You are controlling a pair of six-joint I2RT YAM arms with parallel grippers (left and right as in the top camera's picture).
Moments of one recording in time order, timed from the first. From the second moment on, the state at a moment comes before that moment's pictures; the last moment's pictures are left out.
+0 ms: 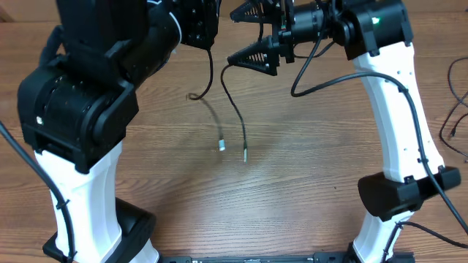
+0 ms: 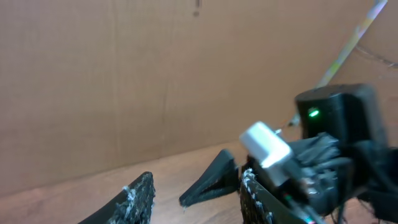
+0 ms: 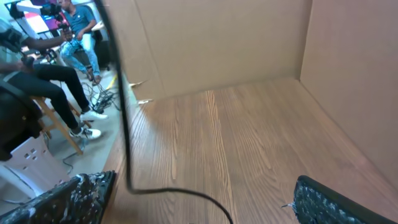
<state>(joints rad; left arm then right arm) -0.45 1.82 2.85 -1.26 0.03 -0.21 0.30 1.99 2.39 -1.09 -1.21 -0.49</state>
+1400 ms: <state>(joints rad) -0.45 1.82 2.85 -1.32 -0.02 -0.20 0.29 2.04 2.39 -1.10 -1.32 -0.40</state>
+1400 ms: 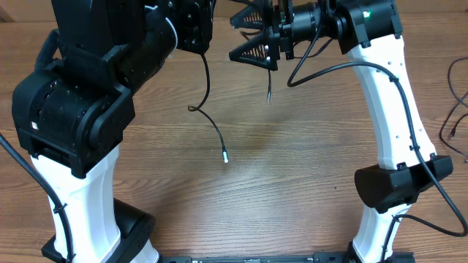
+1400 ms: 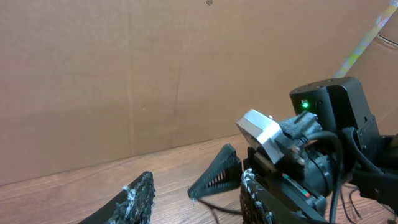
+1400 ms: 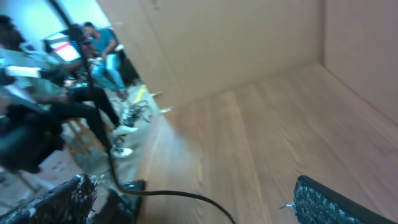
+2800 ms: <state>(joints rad) -0.46 1.83 2.85 -1.30 0.04 -0.20 0.35 2.04 2.39 -1.02 -1.27 -0.34</state>
